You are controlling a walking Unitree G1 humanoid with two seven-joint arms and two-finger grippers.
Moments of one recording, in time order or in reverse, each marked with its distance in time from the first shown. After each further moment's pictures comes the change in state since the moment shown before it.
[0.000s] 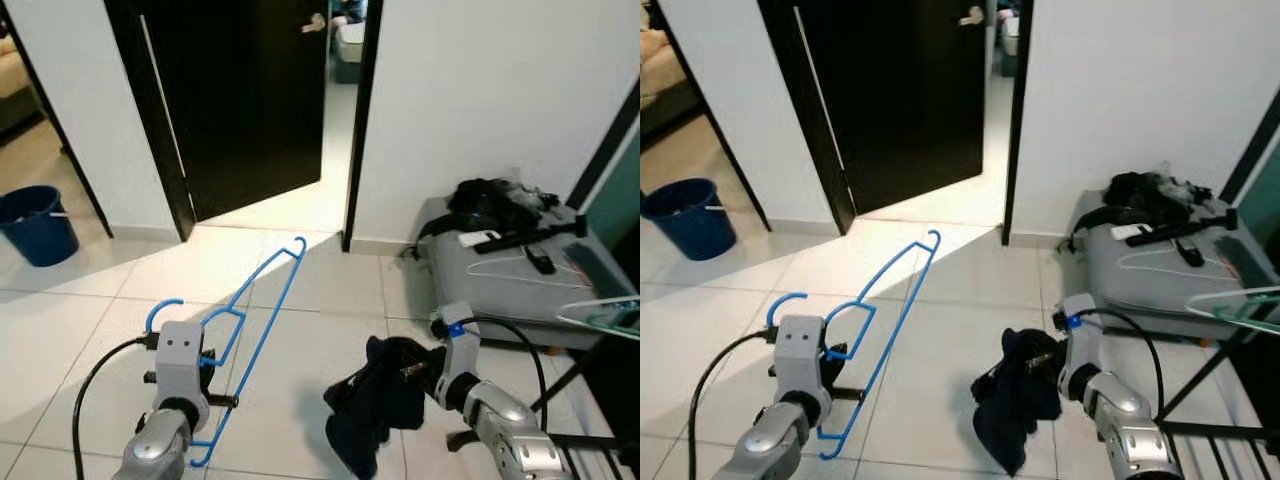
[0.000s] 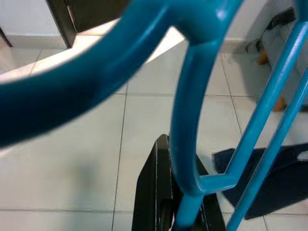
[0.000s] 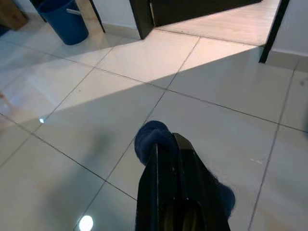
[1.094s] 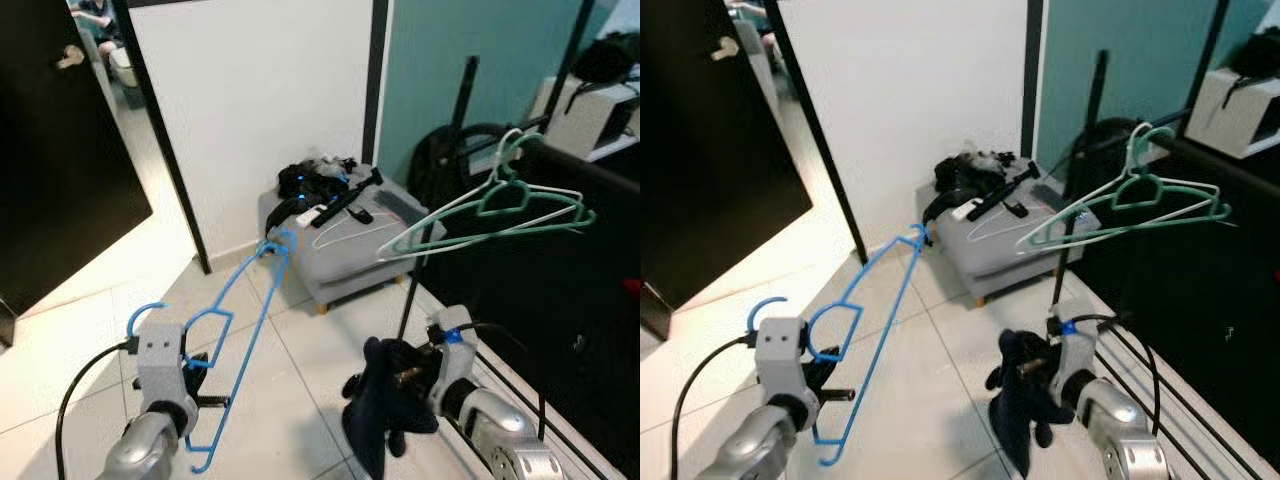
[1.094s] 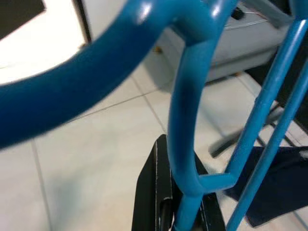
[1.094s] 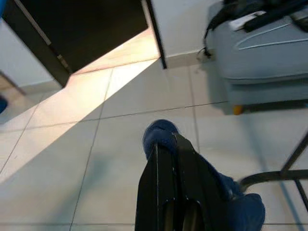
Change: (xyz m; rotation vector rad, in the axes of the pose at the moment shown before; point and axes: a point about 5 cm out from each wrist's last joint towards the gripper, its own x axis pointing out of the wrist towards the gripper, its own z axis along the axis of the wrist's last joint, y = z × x) left arm -0.006 0.013 0.001 -0.095 0.014 0.018; right arm -0.006 0.020 0.008 -0.005 -0.029 0.044
